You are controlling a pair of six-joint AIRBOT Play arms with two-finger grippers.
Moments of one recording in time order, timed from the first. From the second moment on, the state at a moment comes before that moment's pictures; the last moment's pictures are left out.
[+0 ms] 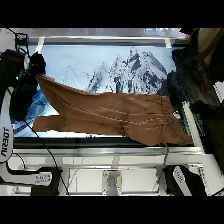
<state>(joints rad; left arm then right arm) 0.01 -1.49 1.59 2.02 -1.07 -1.77 -0.51 -0.79 0.84 -1.22 1.05 1.44</state>
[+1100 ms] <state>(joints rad) 0.01 -1.49 1.59 2.01 -1.13 -1.75 -0.37 -1.84 1.50 -1.03 1.20 1.23</state>
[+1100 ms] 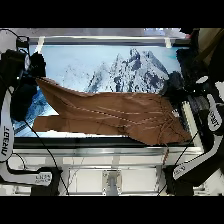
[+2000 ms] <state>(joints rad) 0.01 -1.49 1.59 2.00 -1.15 -1.75 -0.37 -1.92 1.63 -1.04 1.27 1.20</state>
